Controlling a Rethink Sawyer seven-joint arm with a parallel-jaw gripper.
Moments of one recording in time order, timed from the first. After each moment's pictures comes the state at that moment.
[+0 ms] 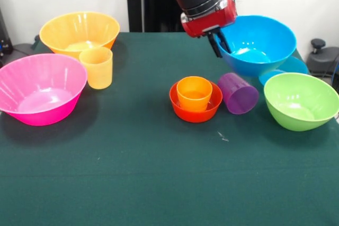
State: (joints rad) arm -0.82 -0.58 0.70 2.06 -0.21 0.32 1.83
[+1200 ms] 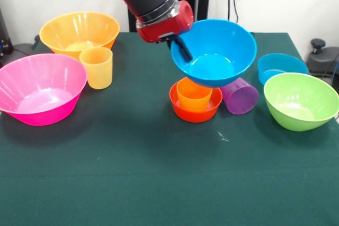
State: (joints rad) arm -0.96 -0.53 0.73 1.91 -0.20 0.53 1.83
